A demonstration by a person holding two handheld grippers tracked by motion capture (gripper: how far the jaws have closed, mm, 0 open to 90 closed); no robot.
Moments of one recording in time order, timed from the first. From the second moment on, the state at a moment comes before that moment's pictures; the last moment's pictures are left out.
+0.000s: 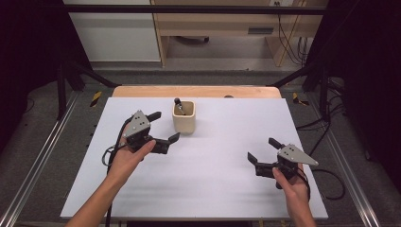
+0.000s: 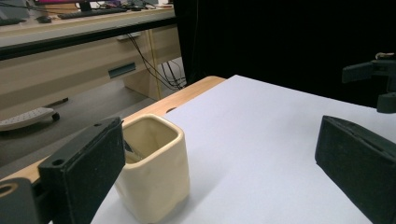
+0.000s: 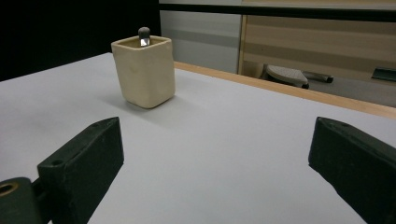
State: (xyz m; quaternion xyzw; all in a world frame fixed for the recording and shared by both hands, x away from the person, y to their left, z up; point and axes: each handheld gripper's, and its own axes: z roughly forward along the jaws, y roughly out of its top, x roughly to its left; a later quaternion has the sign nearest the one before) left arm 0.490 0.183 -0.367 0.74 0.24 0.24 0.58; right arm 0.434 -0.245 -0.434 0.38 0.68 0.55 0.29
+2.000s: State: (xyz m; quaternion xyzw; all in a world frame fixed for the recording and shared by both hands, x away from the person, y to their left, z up) left arm 0.446 0.255 -0.406 0.71 0.24 0.25 0.61; right arm 0.430 -0.249 -0.433 0.36 0.68 0.58 0.29
